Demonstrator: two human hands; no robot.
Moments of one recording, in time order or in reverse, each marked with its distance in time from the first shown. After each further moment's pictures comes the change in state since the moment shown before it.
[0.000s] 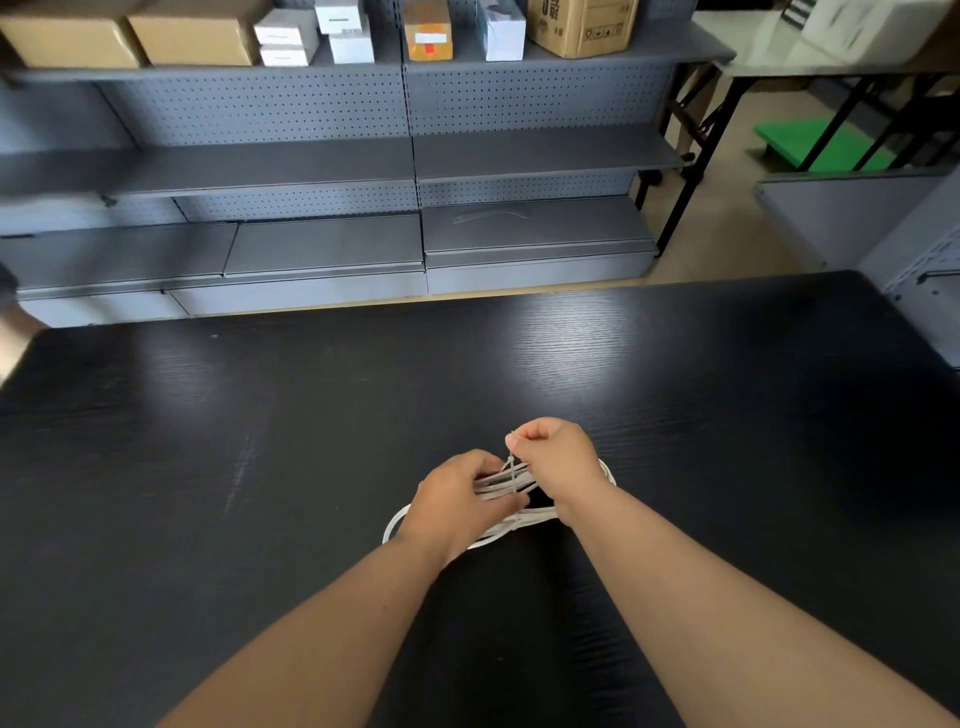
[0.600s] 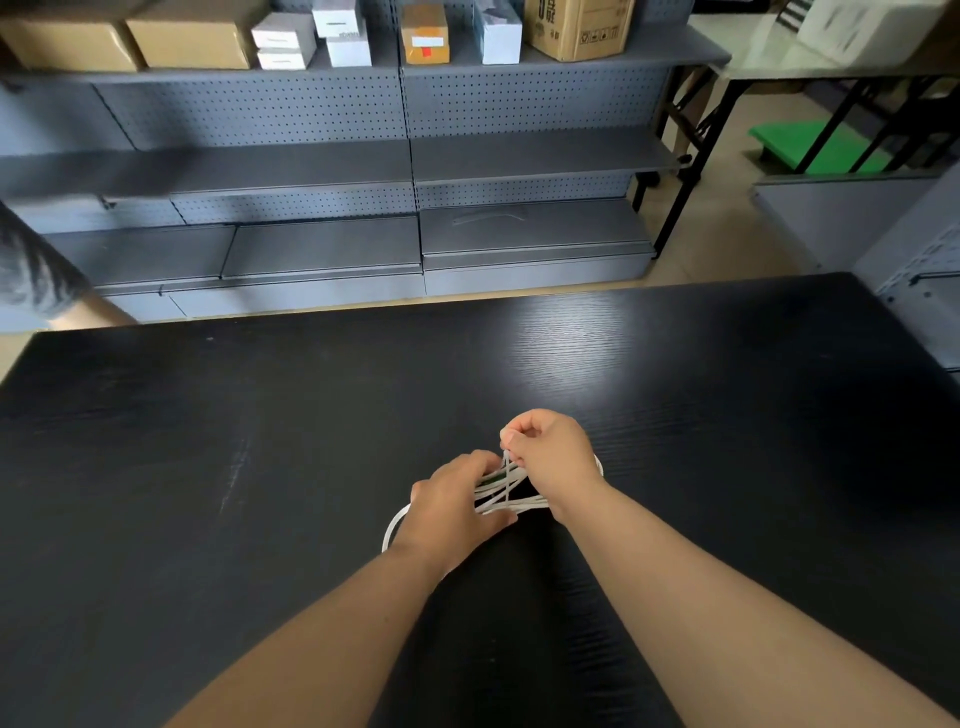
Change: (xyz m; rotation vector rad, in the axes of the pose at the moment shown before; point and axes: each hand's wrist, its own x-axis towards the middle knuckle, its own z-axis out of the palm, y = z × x) left_hand -0.006 -0.003 0.001 0.171 -0.011 0.118; right_hand 0.002 -0.003 -0.002 -0.042 0.017 -0.095
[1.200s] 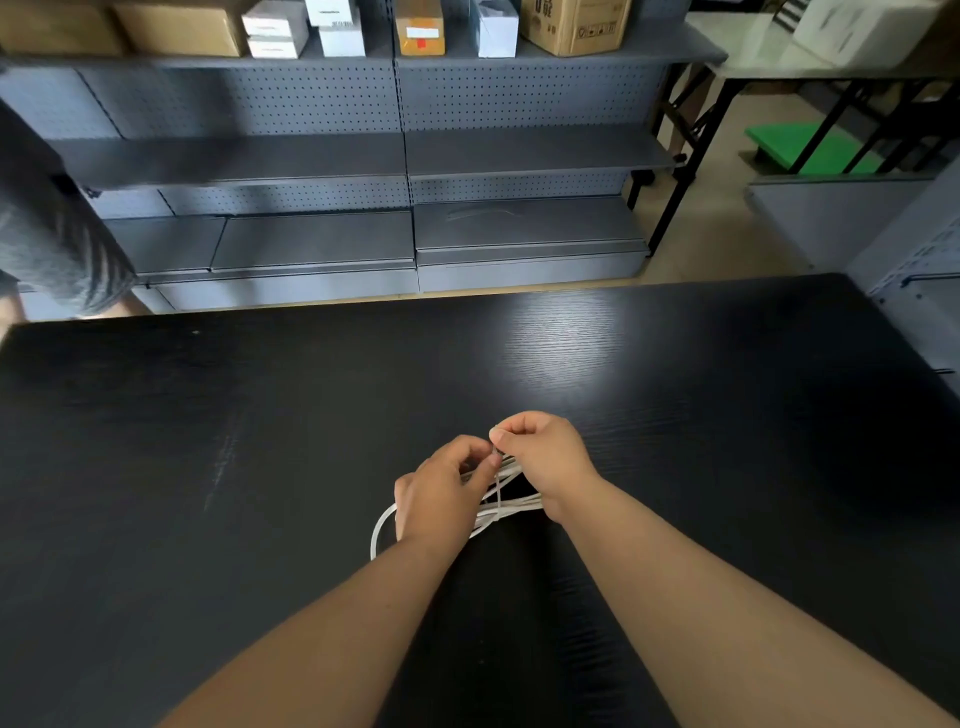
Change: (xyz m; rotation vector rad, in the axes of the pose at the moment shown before) left_hand 0.009 0.014 0.010 -0.276 0.266 -0.228; right_hand 0.002 0.003 -0.002 0.172 -0.079 0.041
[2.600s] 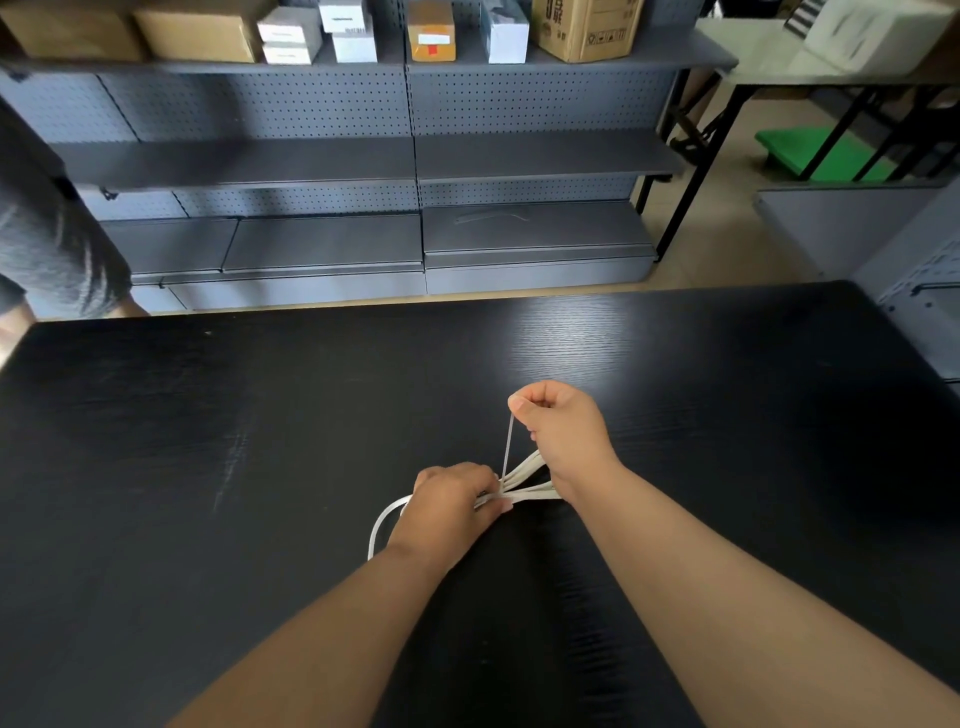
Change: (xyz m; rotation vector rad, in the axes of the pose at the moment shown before) left_hand 0.006 -0.022 -0.003 0.273 -0.178 0.426; right_hand -0.005 -0.029 -0.010 0.049 0.100 -0.117
